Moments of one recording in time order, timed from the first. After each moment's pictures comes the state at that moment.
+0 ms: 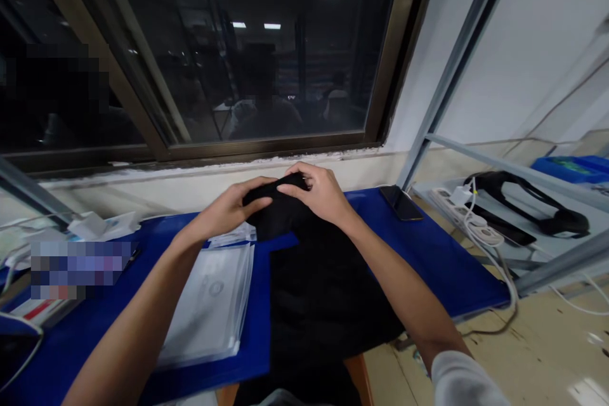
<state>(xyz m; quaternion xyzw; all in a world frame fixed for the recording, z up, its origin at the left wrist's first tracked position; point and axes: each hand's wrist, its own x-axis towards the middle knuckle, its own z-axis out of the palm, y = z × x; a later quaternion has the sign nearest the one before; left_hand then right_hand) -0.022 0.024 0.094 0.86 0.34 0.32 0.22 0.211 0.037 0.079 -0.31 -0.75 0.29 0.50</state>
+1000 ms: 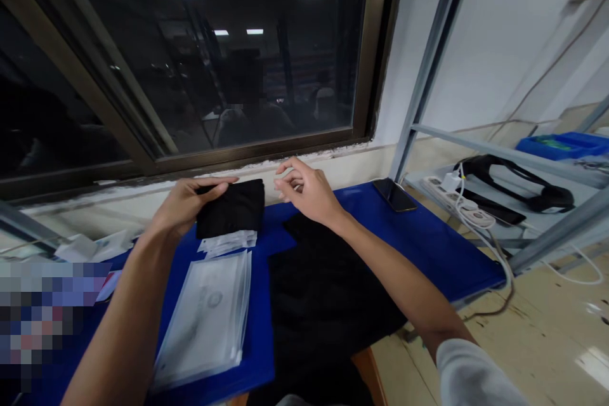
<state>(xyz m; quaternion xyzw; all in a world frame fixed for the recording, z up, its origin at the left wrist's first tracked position) -0.062 0.052 0.094 0.65 0.46 0.47 0.39 0.204 0.035 0.070 -0.30 -0.72 0.30 0.54</state>
